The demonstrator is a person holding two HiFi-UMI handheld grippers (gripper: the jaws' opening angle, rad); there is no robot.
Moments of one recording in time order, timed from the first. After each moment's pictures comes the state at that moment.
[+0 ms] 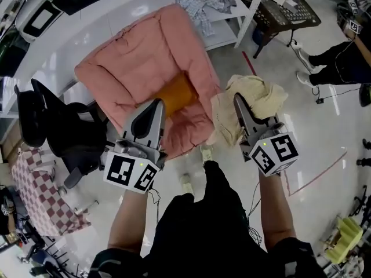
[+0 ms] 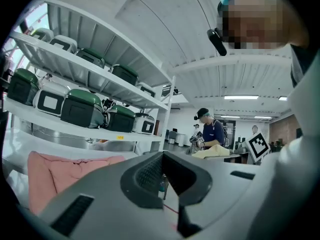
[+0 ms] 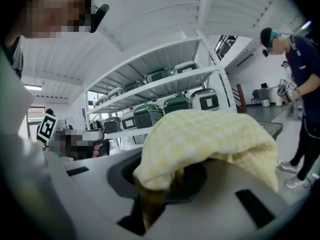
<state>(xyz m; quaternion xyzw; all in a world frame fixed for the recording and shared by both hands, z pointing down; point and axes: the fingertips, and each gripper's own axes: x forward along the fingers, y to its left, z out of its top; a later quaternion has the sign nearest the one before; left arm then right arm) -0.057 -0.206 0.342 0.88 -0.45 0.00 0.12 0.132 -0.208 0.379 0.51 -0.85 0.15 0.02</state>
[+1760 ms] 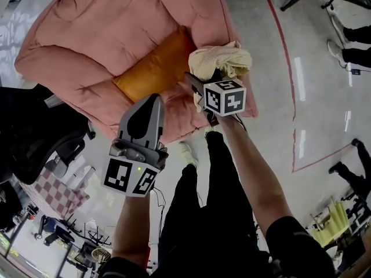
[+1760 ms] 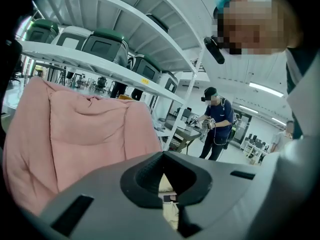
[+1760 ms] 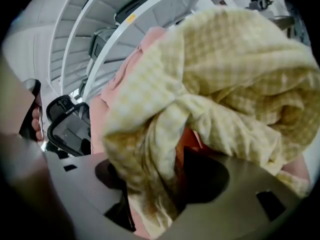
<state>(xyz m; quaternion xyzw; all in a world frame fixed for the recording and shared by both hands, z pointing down) -0.069 -0.304 0.634 0.83 -0.49 0.09 0.26 -0.002 -0.328 0.861 0.38 -0.78 0.47 0.16</state>
